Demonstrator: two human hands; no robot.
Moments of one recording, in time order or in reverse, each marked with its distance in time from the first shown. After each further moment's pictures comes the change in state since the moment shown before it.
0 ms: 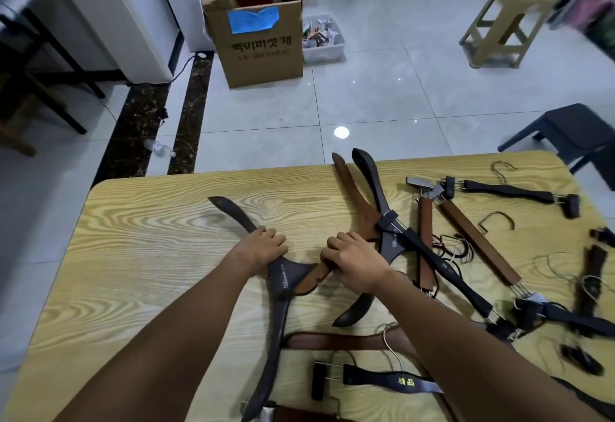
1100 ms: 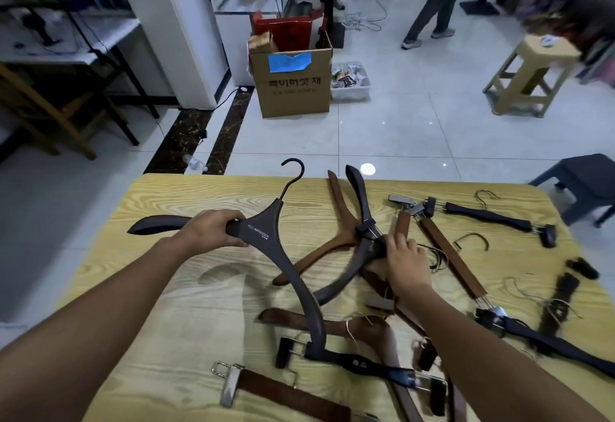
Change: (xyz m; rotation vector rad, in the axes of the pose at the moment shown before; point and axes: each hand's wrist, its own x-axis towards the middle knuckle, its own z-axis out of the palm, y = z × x) left_hand -0.119 0.009 -0.055 -0.920 0.318 -0.547; right_hand -0.110 0.060 -0.014 -0.094 0.016 0.617
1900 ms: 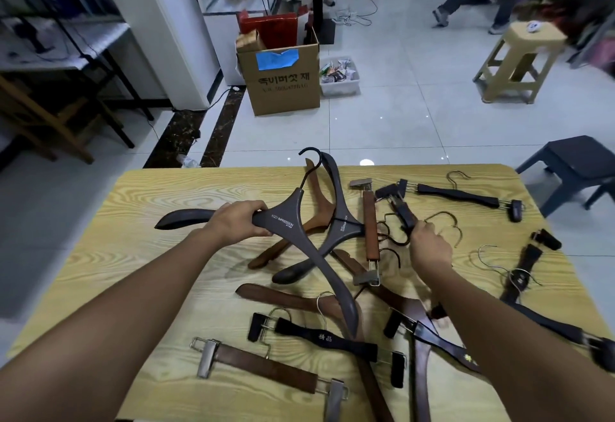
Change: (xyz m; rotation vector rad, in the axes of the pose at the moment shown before) left_hand -0.005 0.111 0.041 0.082 0.012 0.000; right_hand -0.021 0.094 0.001 0.139 -0.068 0.264
